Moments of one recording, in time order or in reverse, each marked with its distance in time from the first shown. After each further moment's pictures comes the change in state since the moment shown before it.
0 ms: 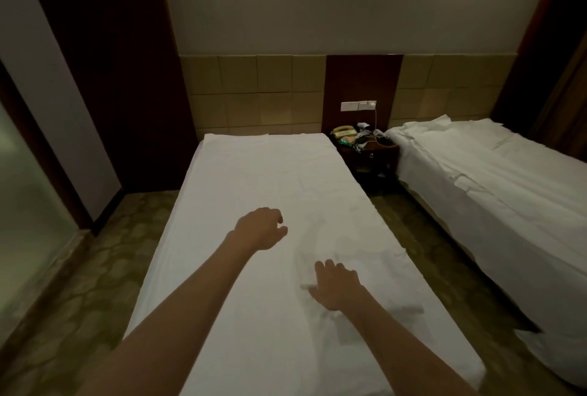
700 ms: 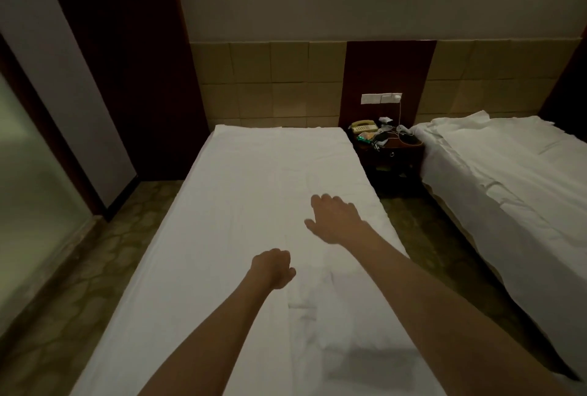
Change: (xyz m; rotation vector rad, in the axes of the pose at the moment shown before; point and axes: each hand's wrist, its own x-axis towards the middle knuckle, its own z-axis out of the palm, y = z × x) left_hand 0.119 0.063 0.094 0.057 -0.211 -0.152; right_hand 0.145 0.094 -0.118 -0.010 0.272 -0.182
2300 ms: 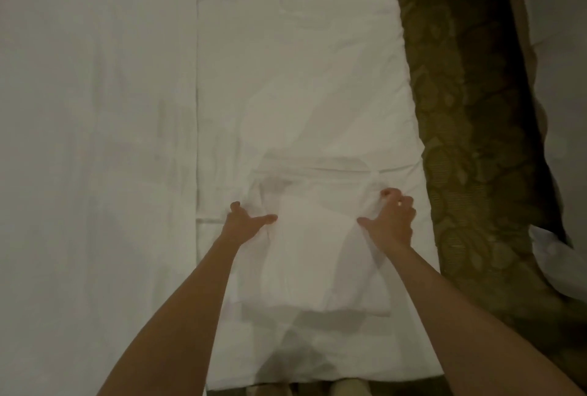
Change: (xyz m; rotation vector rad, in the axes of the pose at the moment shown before) left_hand 0.320 0.101 0.291 -0.809 -0.434 -0.743; right_hand 0.082 0.344 0.421 0.582 -0.396 0.882
